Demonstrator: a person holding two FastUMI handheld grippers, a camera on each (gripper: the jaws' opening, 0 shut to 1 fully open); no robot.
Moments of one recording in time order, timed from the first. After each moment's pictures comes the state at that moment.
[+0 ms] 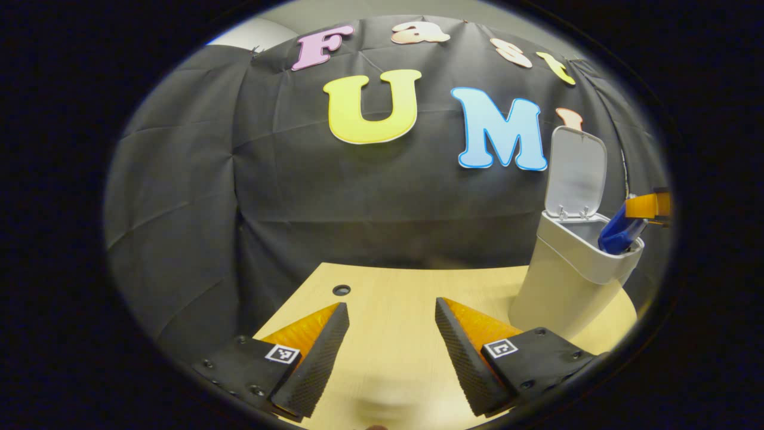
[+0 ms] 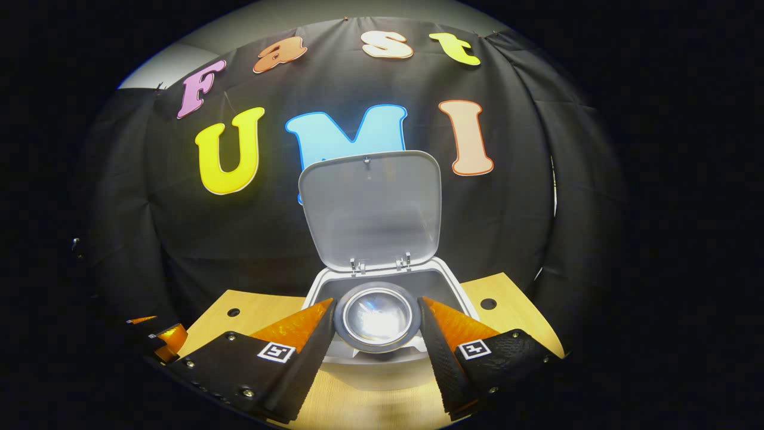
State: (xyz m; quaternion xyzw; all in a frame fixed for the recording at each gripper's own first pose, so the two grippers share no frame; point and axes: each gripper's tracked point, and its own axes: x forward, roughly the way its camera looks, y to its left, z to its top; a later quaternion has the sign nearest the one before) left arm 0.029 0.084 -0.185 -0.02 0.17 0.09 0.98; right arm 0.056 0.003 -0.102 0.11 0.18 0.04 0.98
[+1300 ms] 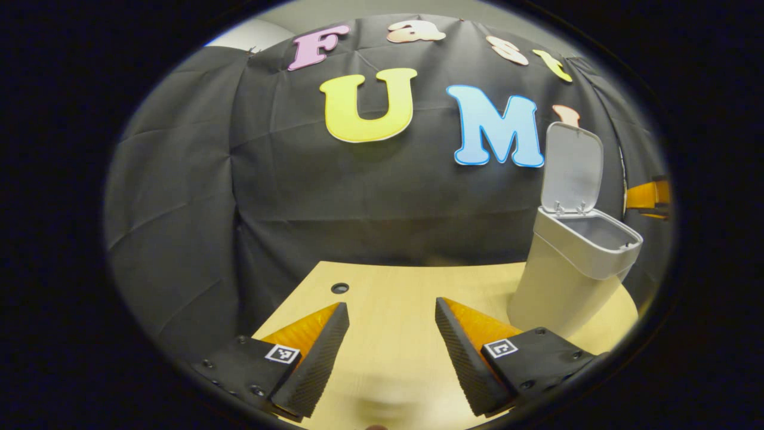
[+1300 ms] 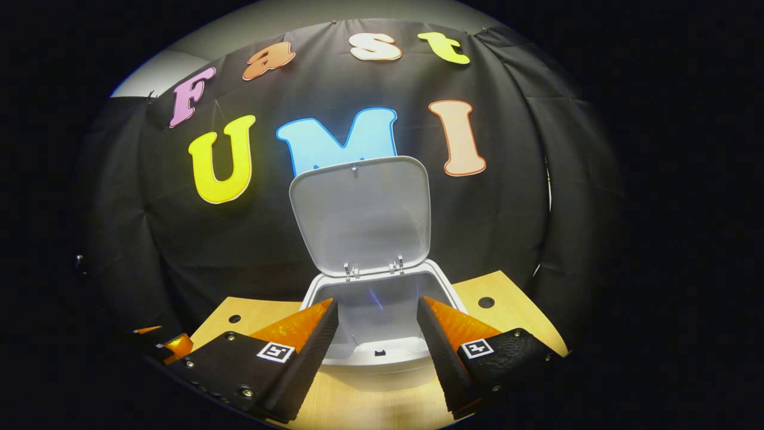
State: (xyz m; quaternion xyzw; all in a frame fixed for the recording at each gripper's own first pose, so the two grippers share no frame) left arm 0.026 0.078 -0.190 -0.02 0.17 0.09 0.98; right arm 0.060 -0.007 -0.091 0.12 0.16 0.03 0.98
